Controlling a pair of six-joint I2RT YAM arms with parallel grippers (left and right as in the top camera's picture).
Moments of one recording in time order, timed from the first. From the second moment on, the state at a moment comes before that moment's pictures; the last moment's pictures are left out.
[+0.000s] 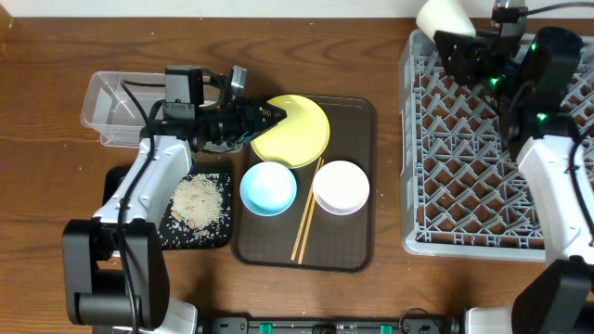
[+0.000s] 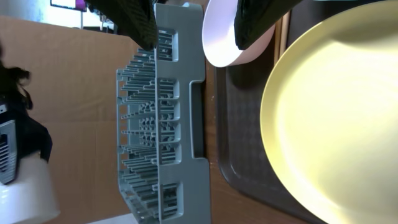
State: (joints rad) left arm -0.06 1.68 1.10 -0.26 0.98 -0.58; right arm -0.10 1.58 1.28 -0.10 -0.51 0.18
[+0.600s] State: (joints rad) left arm -0.06 1.63 1.10 -0.35 0.75 -0.51; right arm -0.10 1.58 1.57 -1.06 -0.09 0.00
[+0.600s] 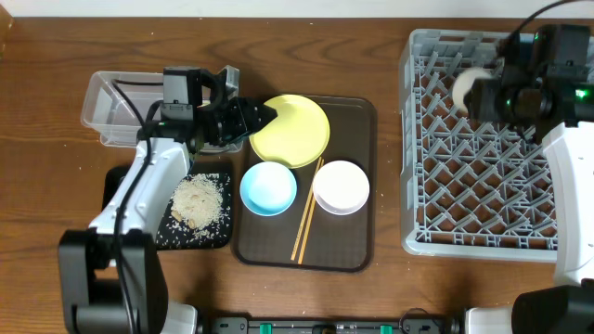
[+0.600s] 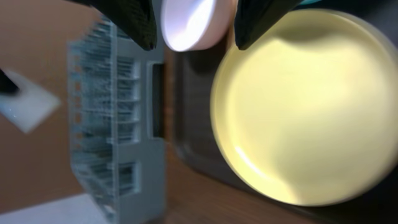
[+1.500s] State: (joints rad) left arm -0.06 1.44 1.10 -0.60 0.30 -0.40; right arm -0.38 1.57 1.47 -1.39 0.08 0.15
